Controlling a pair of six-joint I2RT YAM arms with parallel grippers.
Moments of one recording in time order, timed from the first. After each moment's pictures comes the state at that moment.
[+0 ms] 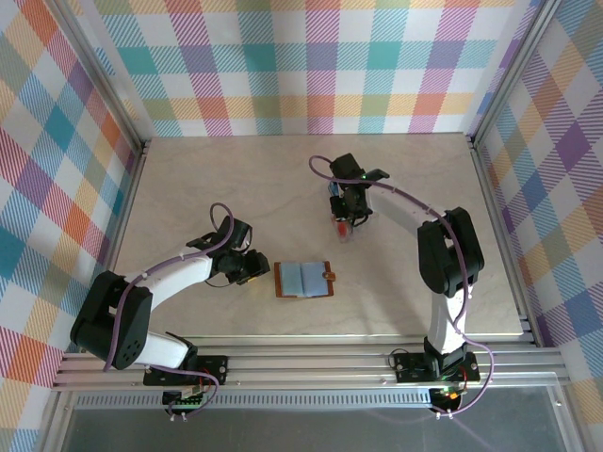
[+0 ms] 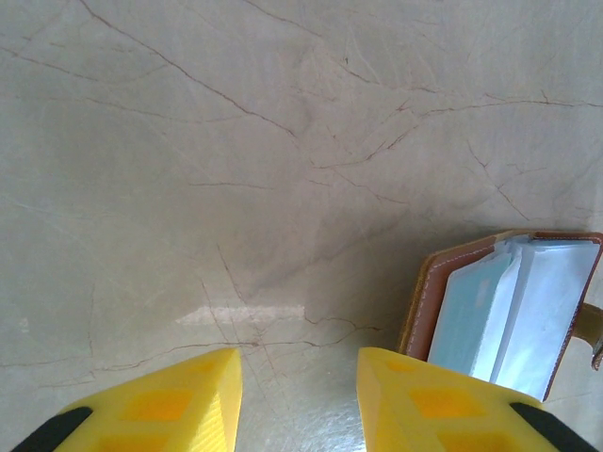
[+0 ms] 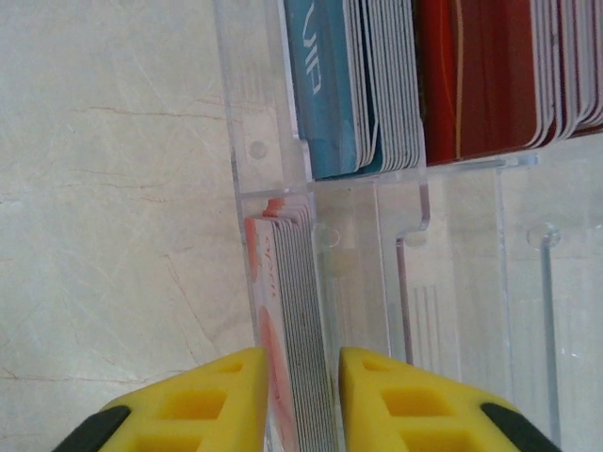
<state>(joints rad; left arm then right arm) -0.45 1.40 0.71 -0.44 0.25 -0.79 0.52 1.94 1.53 -0.76 0.09 0.25</state>
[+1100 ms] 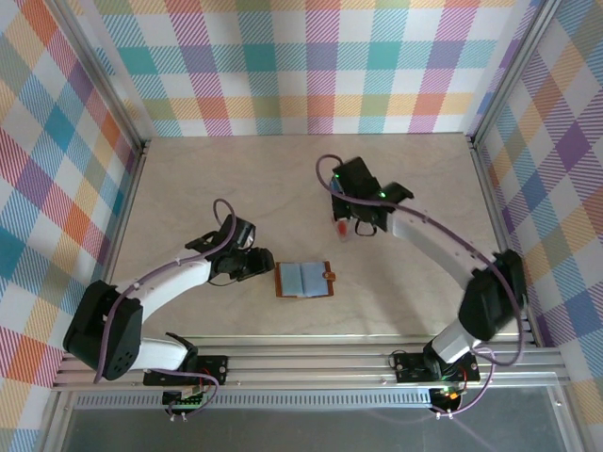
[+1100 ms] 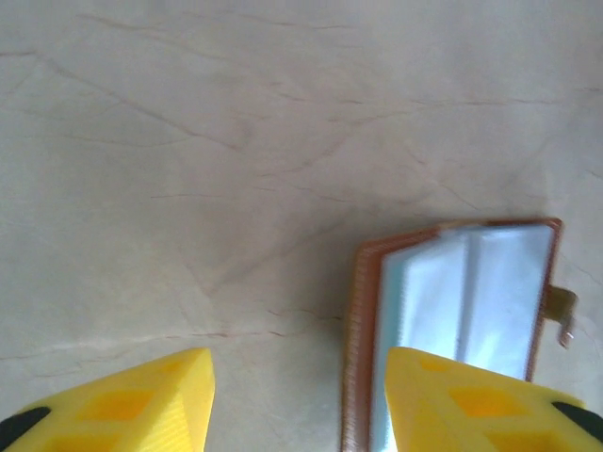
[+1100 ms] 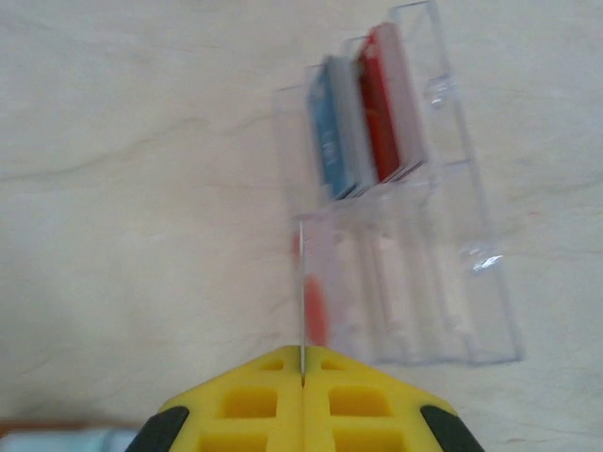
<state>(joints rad) -0.53 1.34 0.75 -0.48 0.17 -0.74 0.64 1.53 1.33 -0.67 0.22 0.34</state>
